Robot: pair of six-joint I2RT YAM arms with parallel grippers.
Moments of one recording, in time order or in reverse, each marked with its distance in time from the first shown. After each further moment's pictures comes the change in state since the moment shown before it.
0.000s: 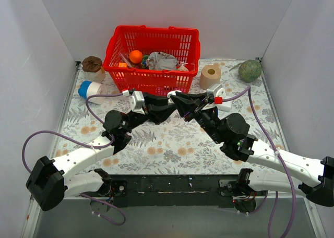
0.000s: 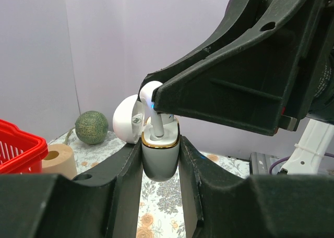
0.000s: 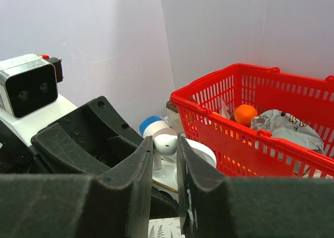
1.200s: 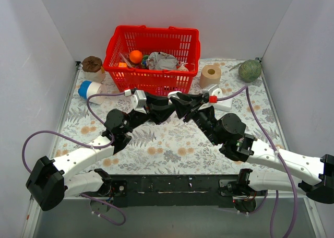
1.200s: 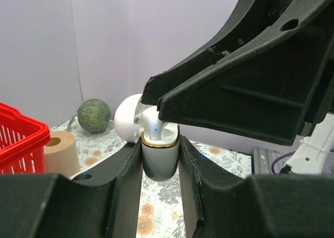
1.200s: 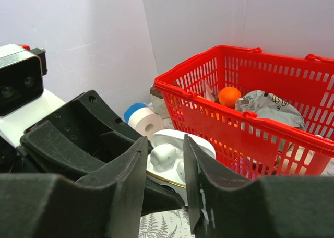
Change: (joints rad) left arm 0.000 -0.001 0.000 -0.053 -0.022 0.003; right arm 0.043 0.016 0.029 -0.089 0.125 -0.010
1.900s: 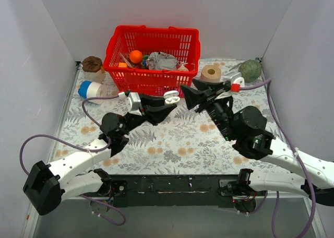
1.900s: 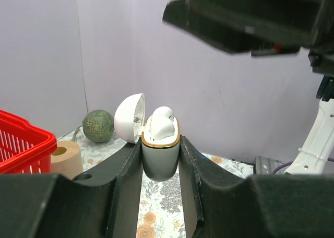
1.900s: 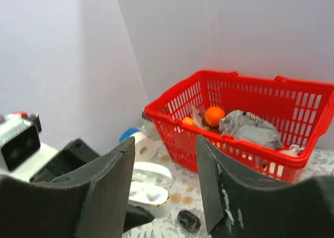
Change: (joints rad) left arm 0.000 -0.043 -0.018 0.023 -0.023 0.000; right arm 0.001 -0.044 0.169 -0.165 0.076 0.013
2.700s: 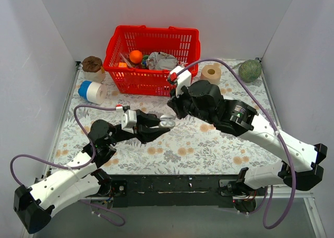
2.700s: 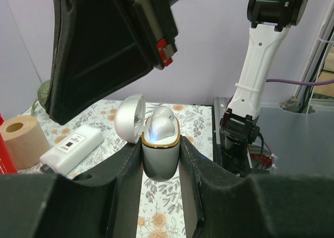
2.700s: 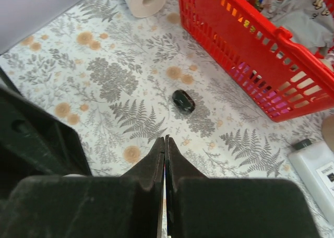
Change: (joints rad) left arm 0.000 -0.299 -0.057 -0.398 0.252 0.090; right arm -0.066 0.356 0.520 -0.900 -0.269 0.042
